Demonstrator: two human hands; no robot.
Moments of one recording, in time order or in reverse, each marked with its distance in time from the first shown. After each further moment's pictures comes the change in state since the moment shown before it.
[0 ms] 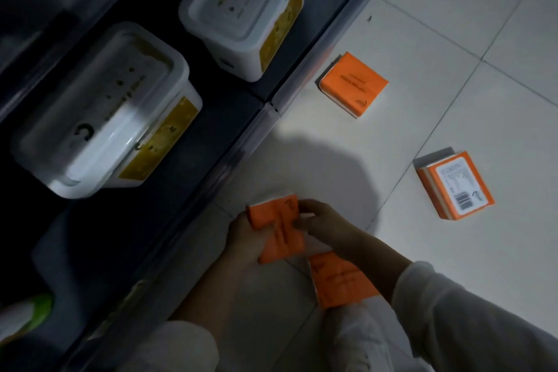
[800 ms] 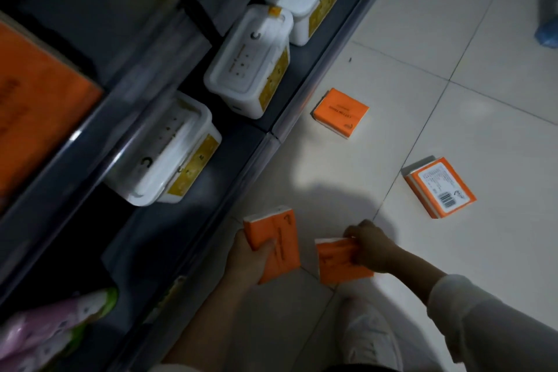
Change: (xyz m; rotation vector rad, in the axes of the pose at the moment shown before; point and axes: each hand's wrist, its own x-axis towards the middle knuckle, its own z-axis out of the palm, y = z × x) left_hand -0.073 0.005 -0.032 0.002 0.128 0.149; right_hand -0.071 0.036 -0.049 -0.842 0.073 -0.022
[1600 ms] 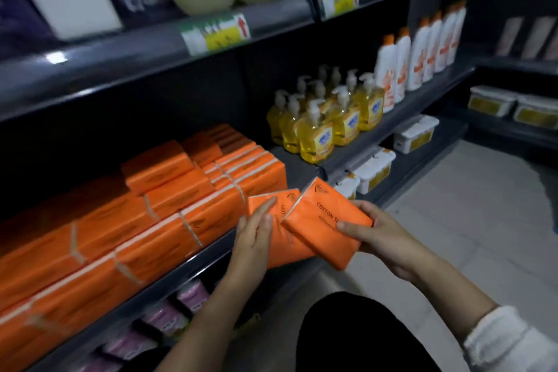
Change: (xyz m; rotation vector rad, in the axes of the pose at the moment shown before) left_hand -0.223 0.108 -0.176 -0.271 0.498 0.685; right_hand -0.247 -0.179 -0.153 1.018 0.172 -0.707
